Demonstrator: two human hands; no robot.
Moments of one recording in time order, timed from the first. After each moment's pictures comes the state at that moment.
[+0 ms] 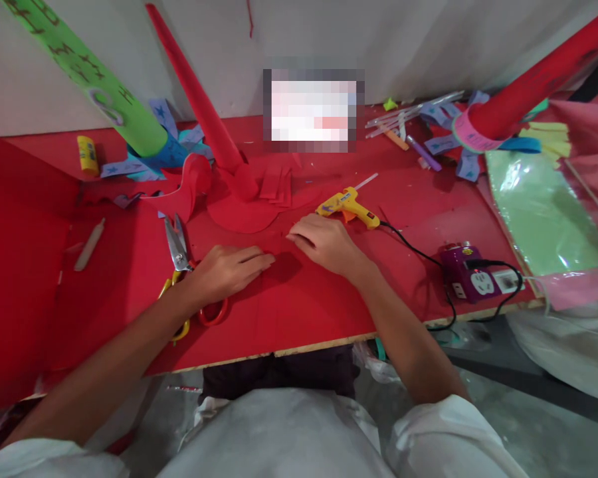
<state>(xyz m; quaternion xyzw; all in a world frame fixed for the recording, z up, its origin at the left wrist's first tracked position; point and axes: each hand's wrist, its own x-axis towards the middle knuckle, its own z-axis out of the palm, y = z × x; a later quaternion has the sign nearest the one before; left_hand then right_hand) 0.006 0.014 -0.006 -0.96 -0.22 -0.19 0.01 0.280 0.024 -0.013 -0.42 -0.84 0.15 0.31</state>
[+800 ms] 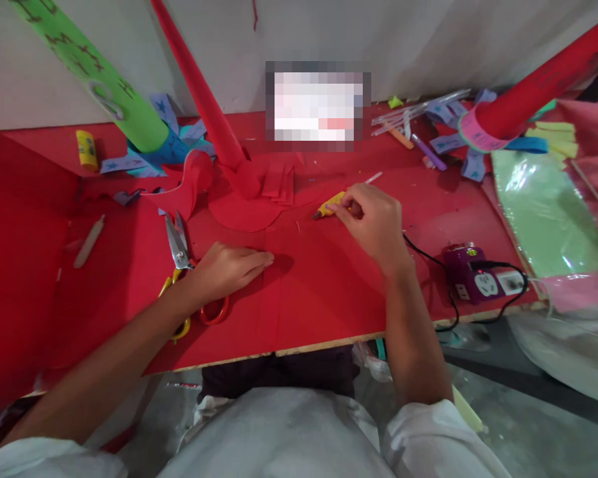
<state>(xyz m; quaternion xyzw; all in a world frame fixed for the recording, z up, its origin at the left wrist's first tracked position) 0.008 0.015 -0.009 -0.94 -0.31 -0.11 -0.09 0.324 0.029 0.019 -0.63 -0.70 0.10 0.31</state>
